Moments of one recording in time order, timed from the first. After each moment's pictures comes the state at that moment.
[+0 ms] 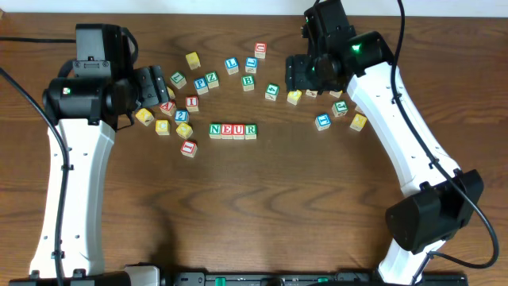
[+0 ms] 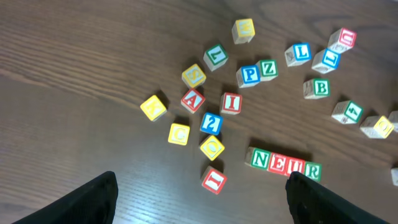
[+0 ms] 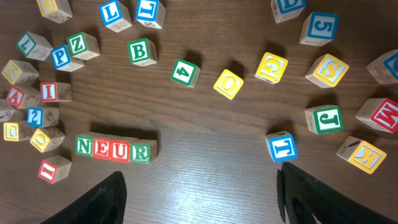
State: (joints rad) left arm 0.01 1.49 1.57 -1.07 -0.01 -0.24; right arm 0.39 1.92 1.92 -1.10 -0.04 0.36
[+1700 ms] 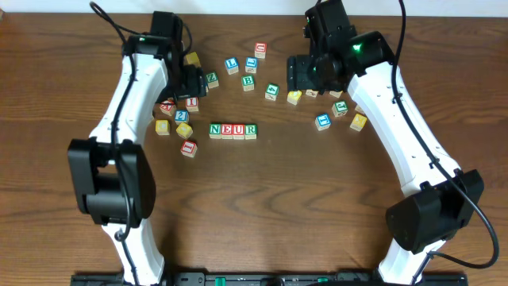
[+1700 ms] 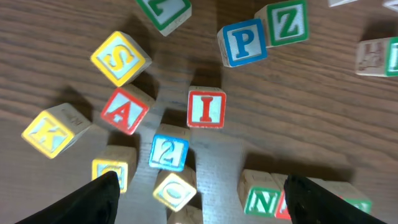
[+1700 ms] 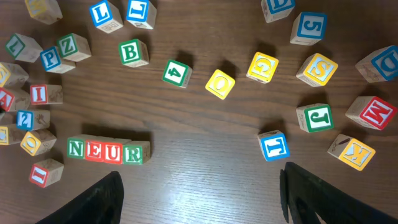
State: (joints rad) left arm -0.10 2.03 1.75 -1.05 0.01 -0.26; right arm 0.39 1.92 1.92 -1.11 -0.02 0.36
